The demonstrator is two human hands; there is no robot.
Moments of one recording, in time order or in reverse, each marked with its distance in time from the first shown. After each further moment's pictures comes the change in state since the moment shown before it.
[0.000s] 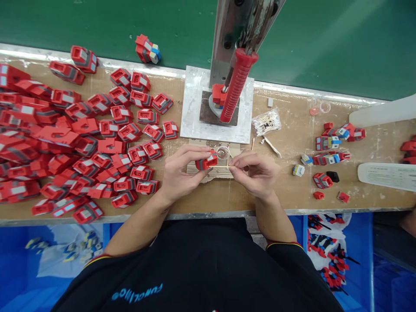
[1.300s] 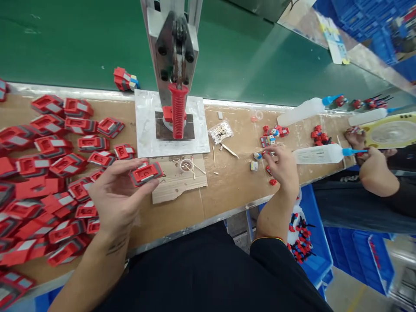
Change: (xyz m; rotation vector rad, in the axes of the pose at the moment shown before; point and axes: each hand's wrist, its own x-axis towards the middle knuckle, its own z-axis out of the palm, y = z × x) left_hand 0.014 -0.007 -0.014 -0.322 0.285 -0.170; right_hand -0.042 -0.005 -0.198 -1.189 0.011 0.551
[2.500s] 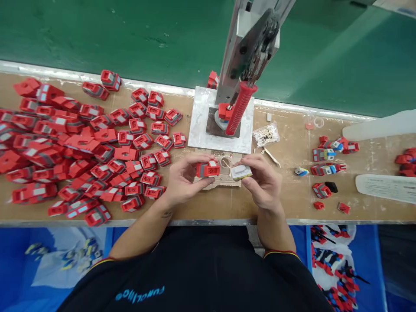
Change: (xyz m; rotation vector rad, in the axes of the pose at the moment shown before) left_hand -0.016 0.002 0.006 -0.074 -0.288 -0.034; right_hand -0.025 -0.178 0.063 1.209 -0.168 -0.467
